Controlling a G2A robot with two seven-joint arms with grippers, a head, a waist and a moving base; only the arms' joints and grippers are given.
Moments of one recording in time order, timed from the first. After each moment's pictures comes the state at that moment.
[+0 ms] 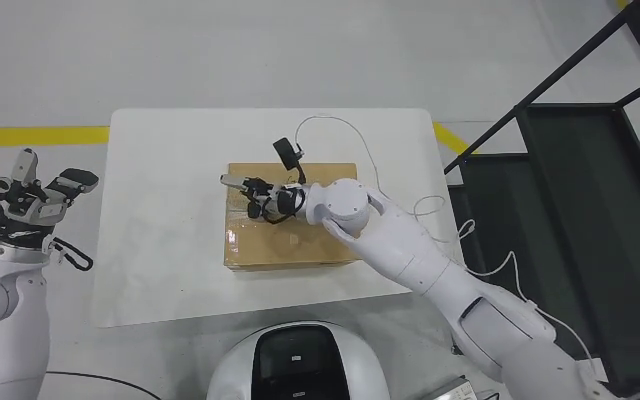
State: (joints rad) left arm 1.37 -1.01 -1.78 -1.41 -0.67 -0.44 -0.75; right arm -0.79 -1.34 0.70 -1.28 0.43 0.17 0.51
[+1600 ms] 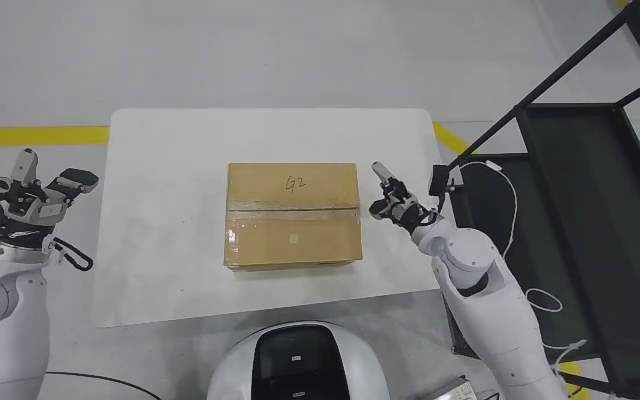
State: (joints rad) left arm 1.37 -1.01 -1.78 -1.41 -0.67 -0.44 -0.75; right arm -1.50 -1.17 1.42 -1.85 0.32 0.32 0.25
